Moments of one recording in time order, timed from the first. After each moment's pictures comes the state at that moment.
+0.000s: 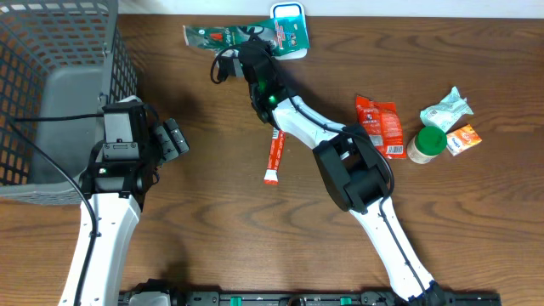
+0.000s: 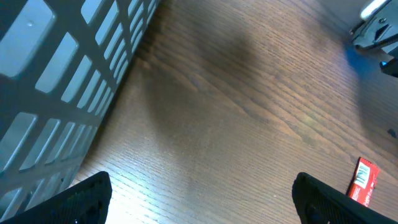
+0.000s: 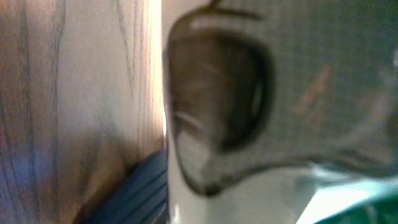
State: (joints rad) left arm 0.03 1.20 0.91 -0.62 -0.05 -0.41; right arm 0.61 2.63 2.03 0.30 0.46 -1.42
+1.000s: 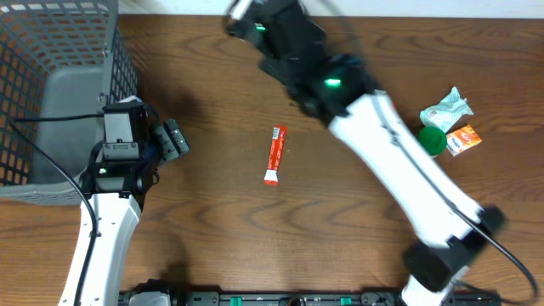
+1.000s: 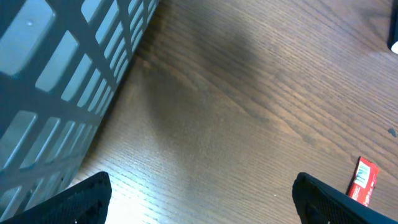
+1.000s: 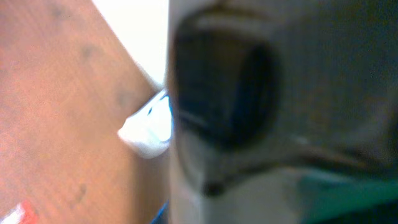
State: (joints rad) left arm 0.03 1.20 0.91 -0.62 -0.05 -0.41; right arm 0.67 1.89 2.06 -0.82 0.42 -0.52
